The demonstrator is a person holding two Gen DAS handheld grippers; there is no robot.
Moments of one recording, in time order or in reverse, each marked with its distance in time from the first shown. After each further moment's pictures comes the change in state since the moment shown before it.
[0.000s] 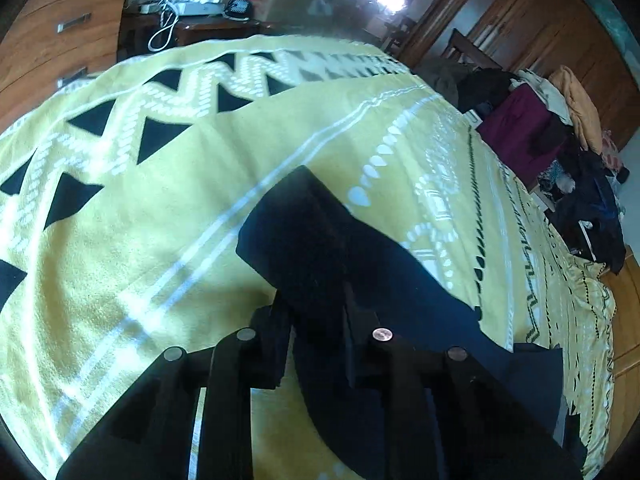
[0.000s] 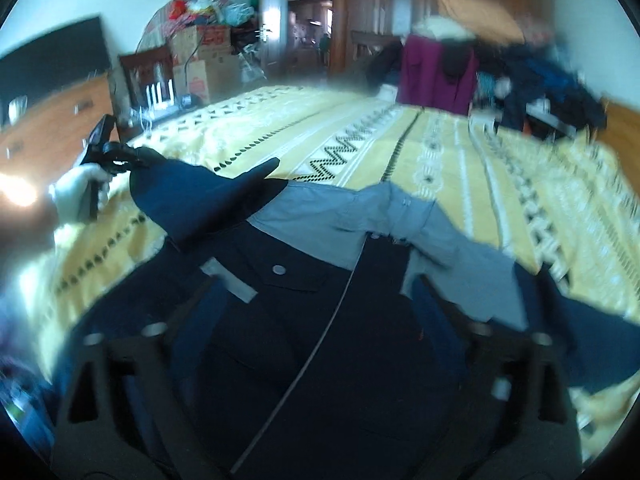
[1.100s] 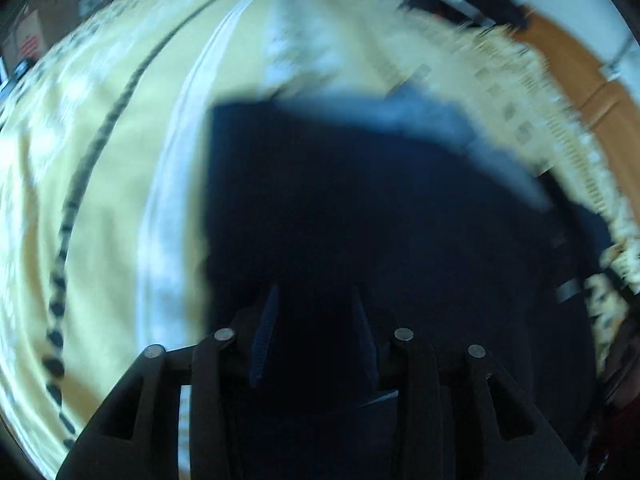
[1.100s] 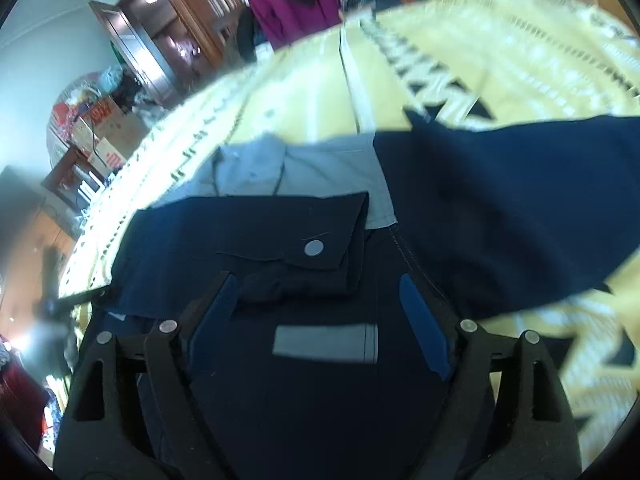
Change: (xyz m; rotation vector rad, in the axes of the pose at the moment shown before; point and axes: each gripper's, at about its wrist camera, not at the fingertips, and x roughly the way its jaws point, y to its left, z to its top) left arm -0.100 -0.203 -0.173 0.617 0.398 -0.115; right arm 0.026 -0.229 -0.069 0.531 0.128 -0.010
